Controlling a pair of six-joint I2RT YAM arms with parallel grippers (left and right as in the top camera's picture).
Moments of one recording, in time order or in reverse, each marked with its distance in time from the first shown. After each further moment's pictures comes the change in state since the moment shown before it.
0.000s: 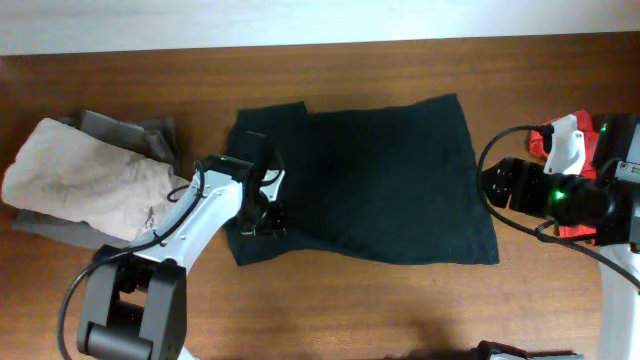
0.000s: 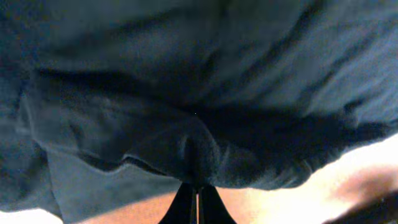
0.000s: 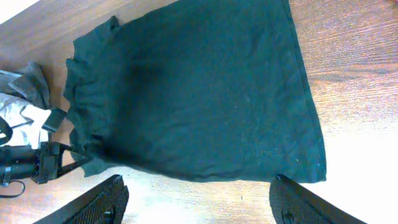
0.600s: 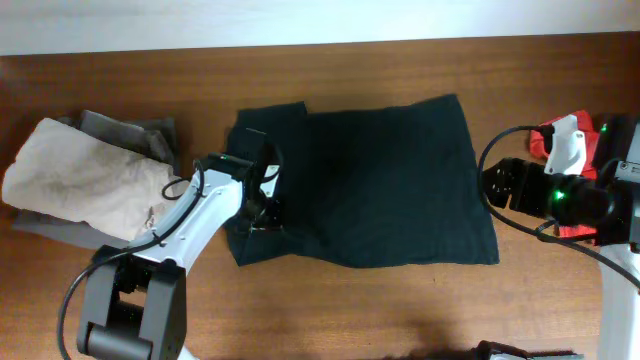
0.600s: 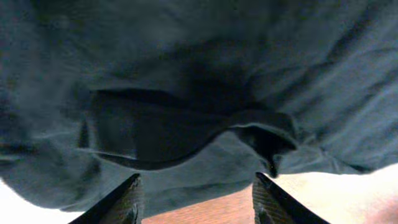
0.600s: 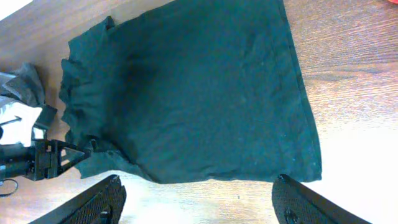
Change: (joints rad) left arm 0.000 0.000 0.010 0.006 -0.124 0.003; right arm 0.000 0.000 0.000 0.000 0.016 0.000
